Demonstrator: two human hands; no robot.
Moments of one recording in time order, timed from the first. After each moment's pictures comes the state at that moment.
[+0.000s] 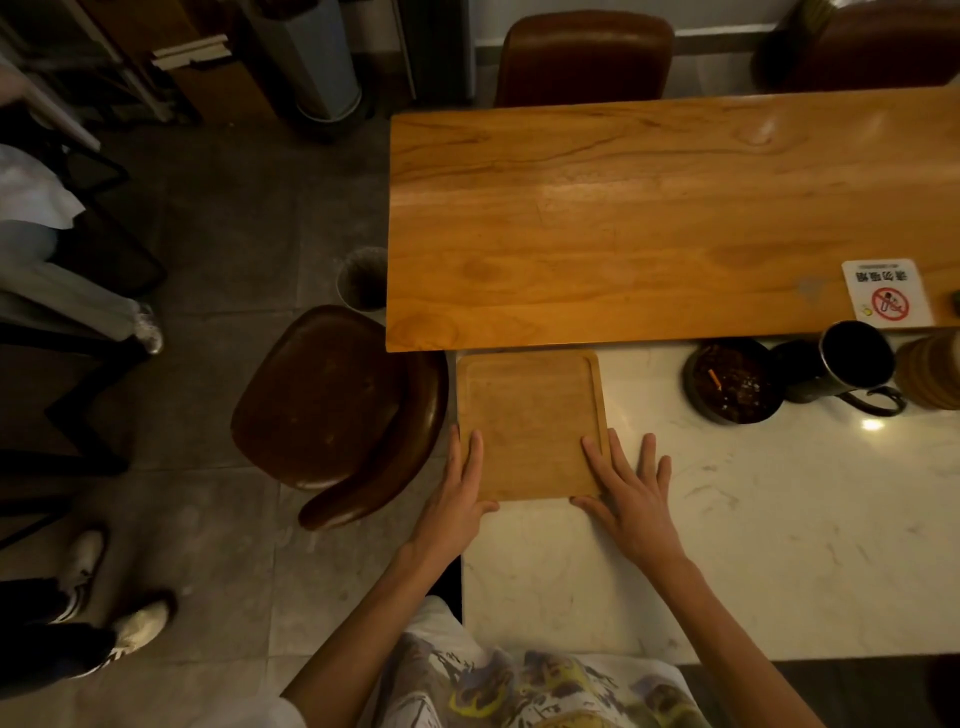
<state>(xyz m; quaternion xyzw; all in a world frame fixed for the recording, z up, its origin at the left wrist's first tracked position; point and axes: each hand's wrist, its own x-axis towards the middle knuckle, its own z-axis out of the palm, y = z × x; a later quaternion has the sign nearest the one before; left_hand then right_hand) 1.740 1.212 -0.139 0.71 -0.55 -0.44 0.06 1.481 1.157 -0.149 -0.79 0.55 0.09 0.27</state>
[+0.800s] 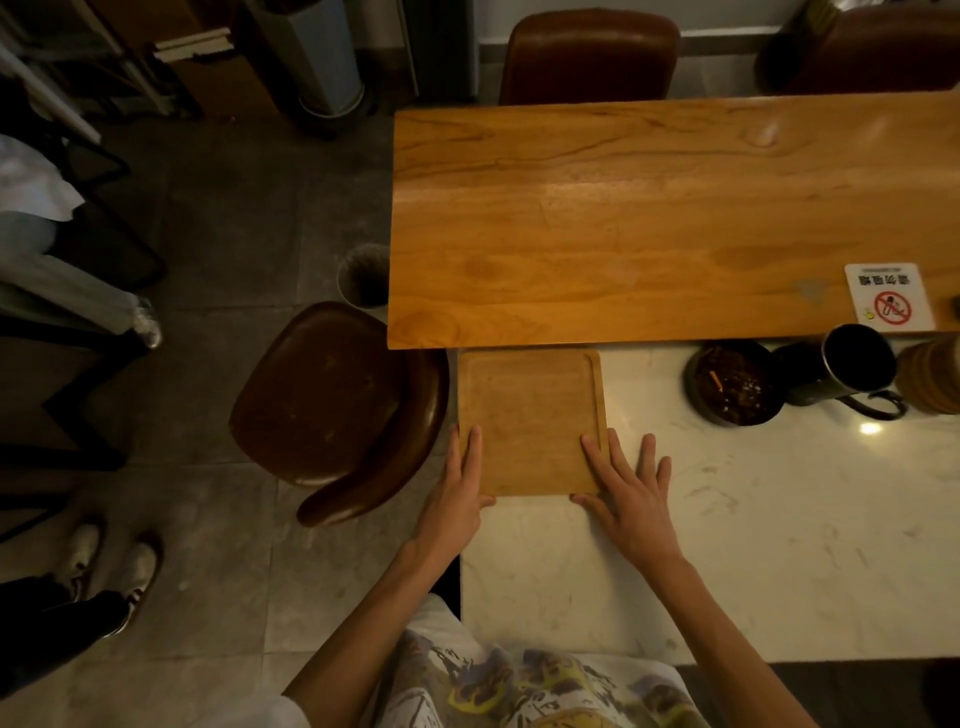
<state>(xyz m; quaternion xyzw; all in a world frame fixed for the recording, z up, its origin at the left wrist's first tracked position) 1.739 1.212 -0.140 0.72 -0.56 -0.40 0.06 1.483 1.158 -0.150 -0.78 0.55 0.10 0.26</state>
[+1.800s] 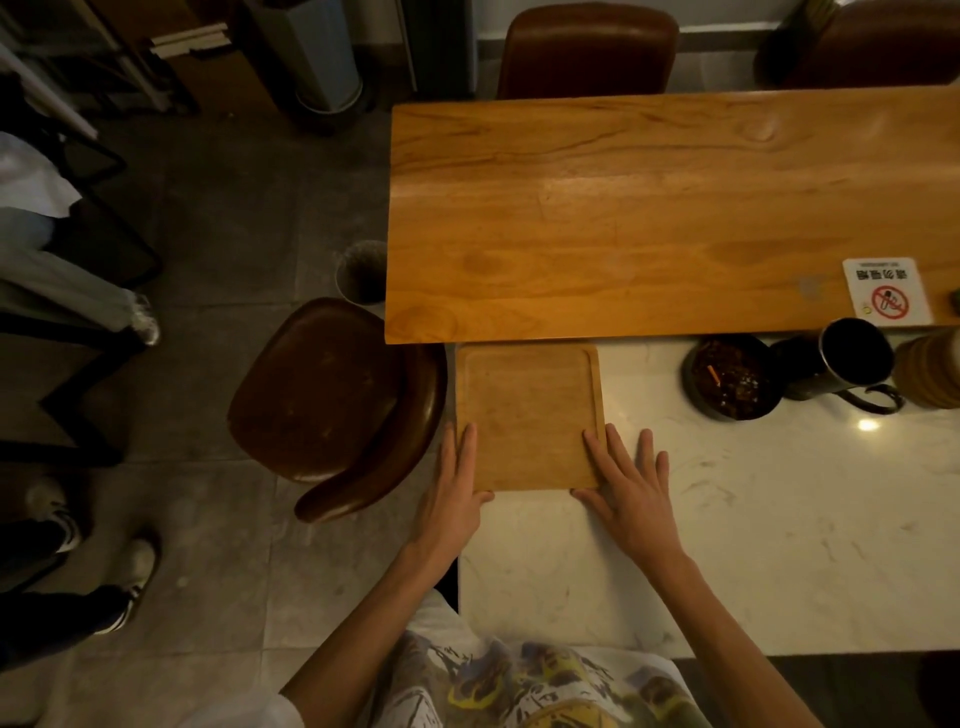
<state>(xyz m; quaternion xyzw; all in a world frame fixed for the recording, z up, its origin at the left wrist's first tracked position) 1.733 1.218 -0.135 0.75 -0.53 -0.39 0.09 1.483 1.157 -0.142 -0.79 0.56 0.10 0.24</state>
